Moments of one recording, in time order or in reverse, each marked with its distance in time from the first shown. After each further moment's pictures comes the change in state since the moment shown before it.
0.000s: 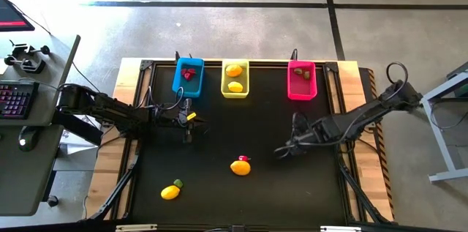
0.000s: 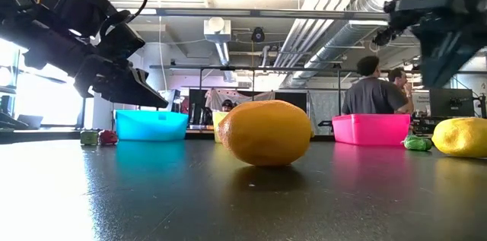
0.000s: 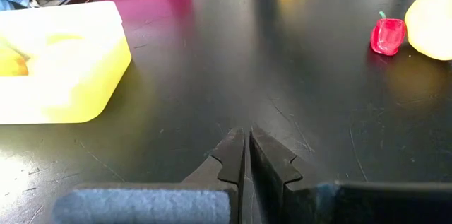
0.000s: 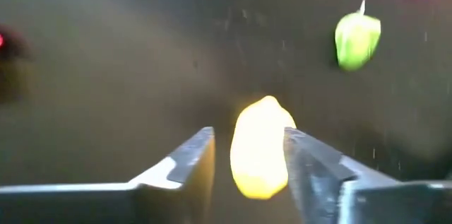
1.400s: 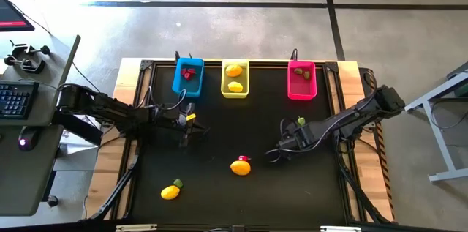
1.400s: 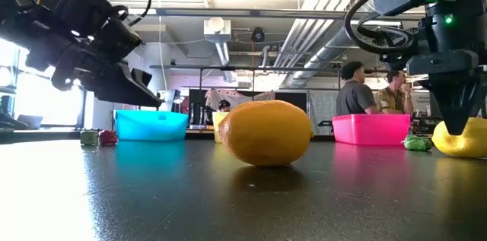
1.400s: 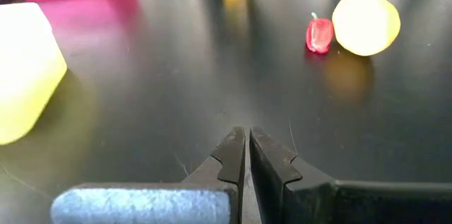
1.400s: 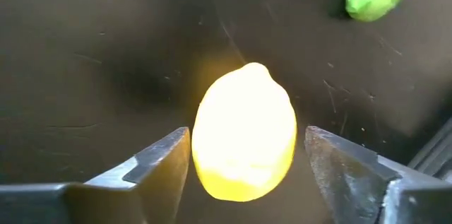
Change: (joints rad) left arm 0.003 0.000 0.000 -0.017 0.181 0.012; right arm -0.057 0.262 -0.001 -0.009 -0.171 -0.105
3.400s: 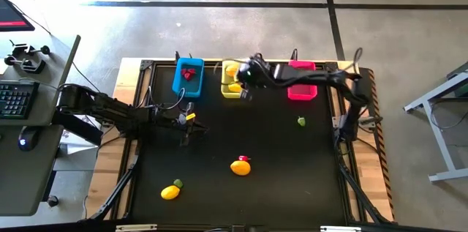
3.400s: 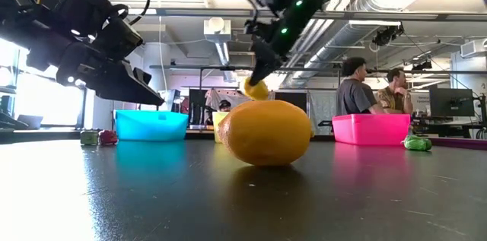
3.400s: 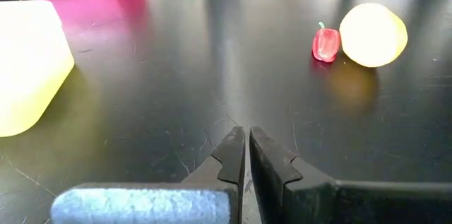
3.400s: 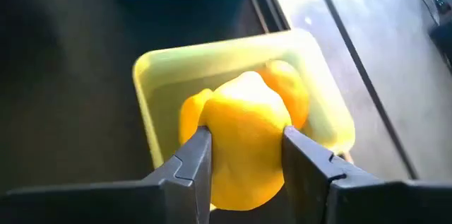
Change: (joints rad) left arm 0.002 0.000 0.000 0.019 -0.016 -0.047; right arm -0.665 0.296 0.527 0.659 0.167 -1.448
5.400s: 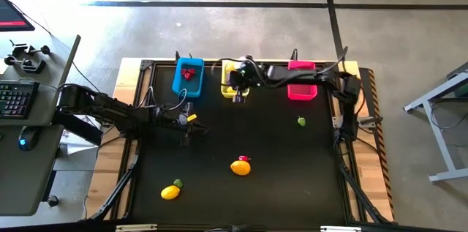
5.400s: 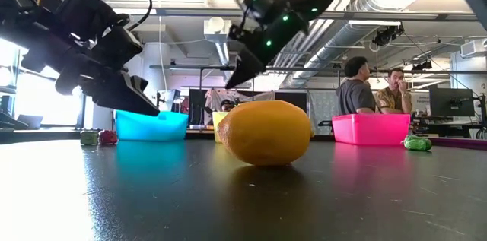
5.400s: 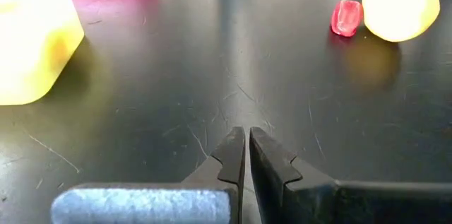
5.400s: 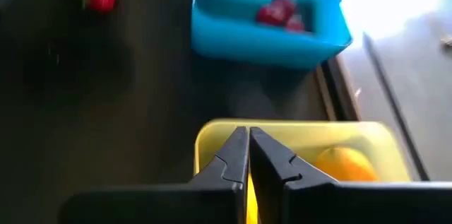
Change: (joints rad) left arm -0.001 0.000 0.000 -0.069 -0.048 -0.001; right arm -0.034 0.122 0.035 0.204 -0.283 -0.207
